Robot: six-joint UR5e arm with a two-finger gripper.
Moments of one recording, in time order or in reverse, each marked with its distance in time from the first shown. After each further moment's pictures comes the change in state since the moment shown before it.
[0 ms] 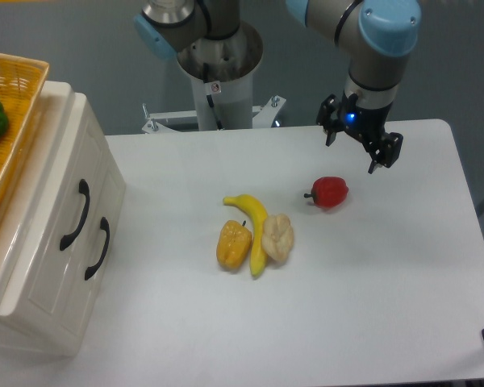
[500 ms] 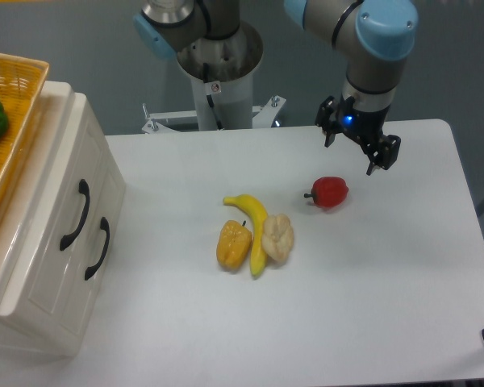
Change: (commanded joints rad) arm -0.017 -0.012 -0.021 -0.005 0.008 0.000
